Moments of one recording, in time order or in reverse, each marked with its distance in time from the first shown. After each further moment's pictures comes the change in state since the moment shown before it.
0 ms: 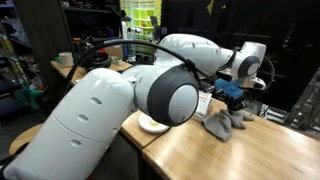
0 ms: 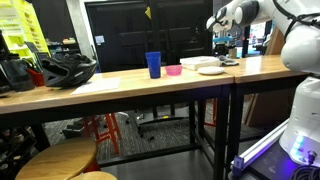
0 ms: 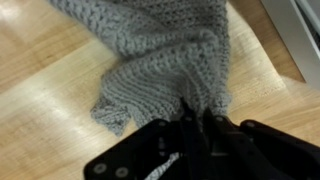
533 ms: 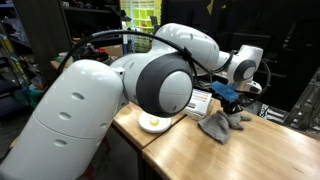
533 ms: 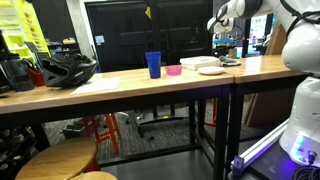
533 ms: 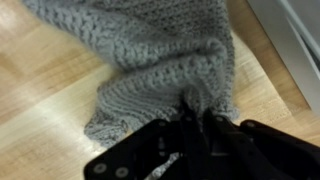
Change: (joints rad) arm 0.024 -0.105 0.002 -0.208 0.002 0.086 0.000
